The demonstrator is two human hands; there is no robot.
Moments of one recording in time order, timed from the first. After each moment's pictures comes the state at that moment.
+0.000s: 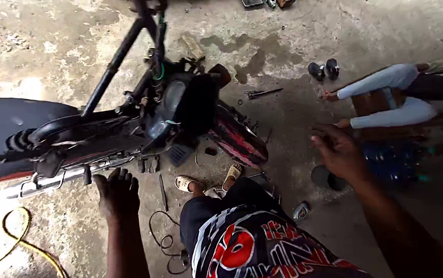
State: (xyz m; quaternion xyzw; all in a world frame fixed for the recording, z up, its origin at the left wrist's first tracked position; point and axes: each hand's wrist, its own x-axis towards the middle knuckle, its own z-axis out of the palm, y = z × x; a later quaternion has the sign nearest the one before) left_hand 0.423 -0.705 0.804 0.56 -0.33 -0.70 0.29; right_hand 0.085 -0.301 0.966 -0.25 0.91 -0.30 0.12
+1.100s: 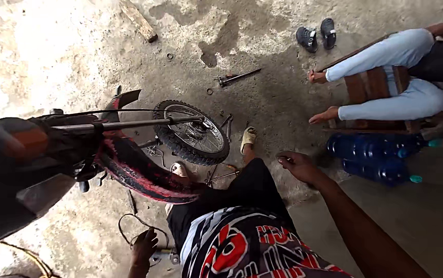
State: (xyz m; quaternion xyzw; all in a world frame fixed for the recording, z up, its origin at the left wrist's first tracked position) left_hand 0.309 -0.392 0.693 0.75 -0.40 -0.49 -0.20; right_hand -0.189 -0.046 0.786 -0.12 0.87 -0.14 0.46
